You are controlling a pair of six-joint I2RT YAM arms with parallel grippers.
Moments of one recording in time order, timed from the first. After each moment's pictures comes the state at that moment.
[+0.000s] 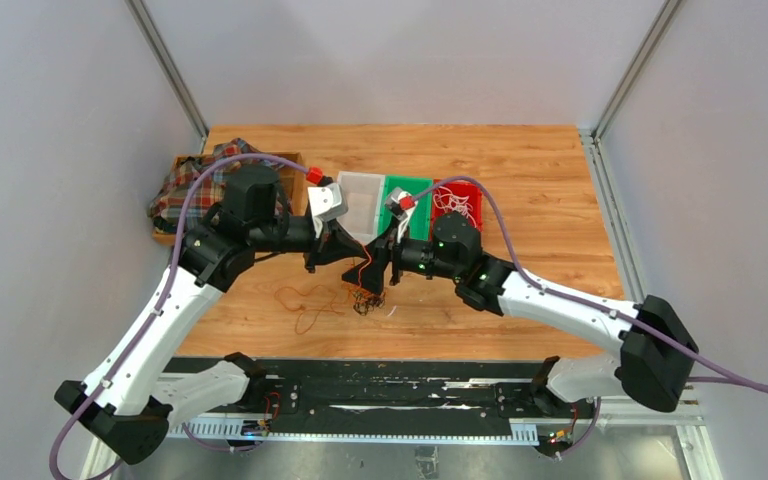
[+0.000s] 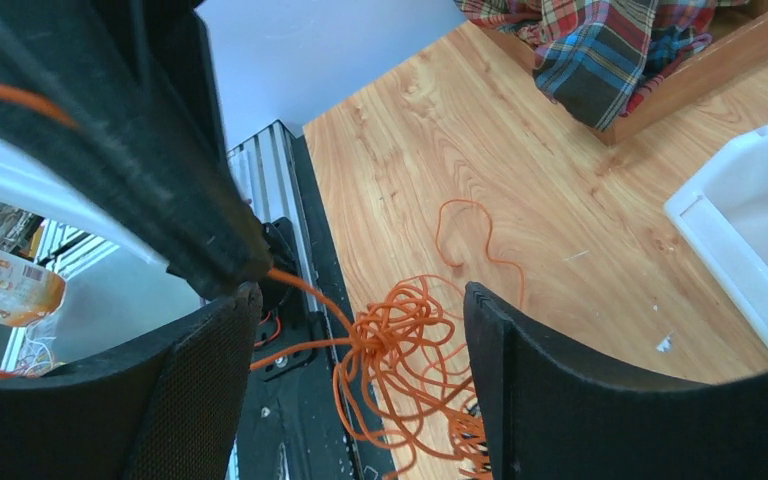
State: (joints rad) left arm -0.53 1.02 1.23 -0.70 0.76 0.30; right arm 0.92 1.27 0.86 0.31 -0.40 0.39
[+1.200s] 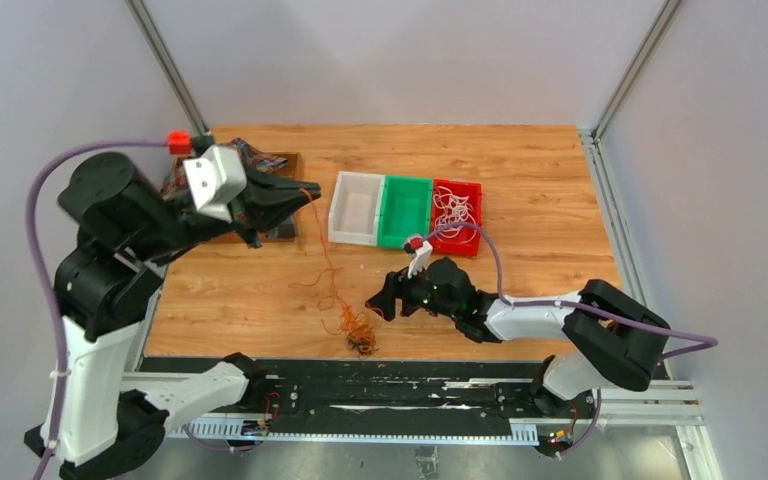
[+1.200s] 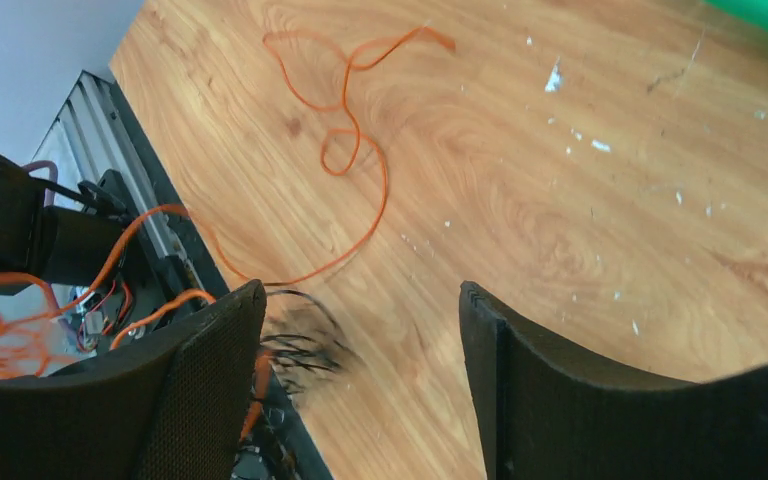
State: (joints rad) left arm -0.54 1.04 1.83 -0.75 0.65 0.20; right arm 0.96 1.47 0.50 0.65 -0.12 0.54
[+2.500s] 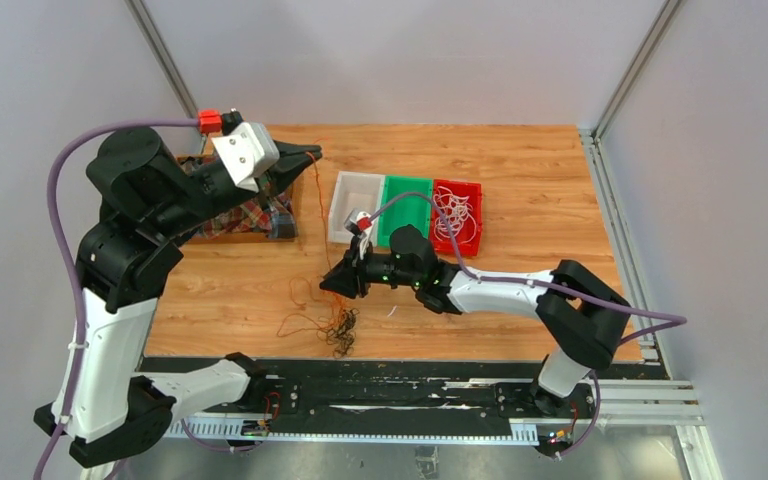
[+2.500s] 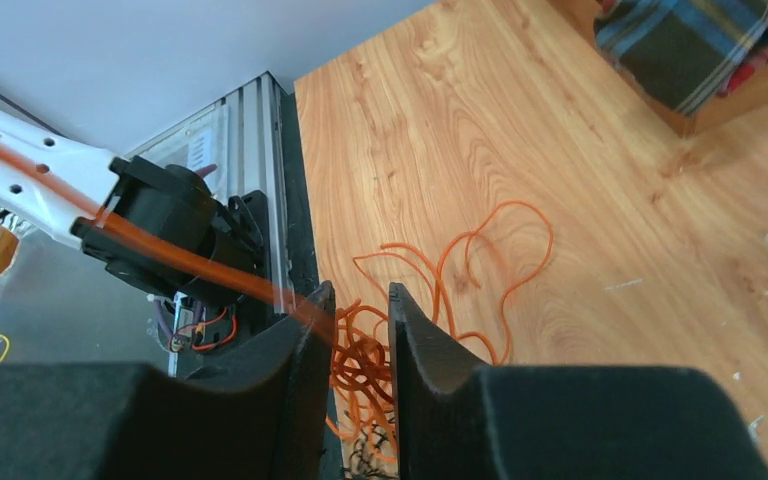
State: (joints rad) left arm -0.54 1.06 1.81 -0.70 0.48 0.40; right arm 1.01 1.63 0.90 0.60 -0.44 0.33
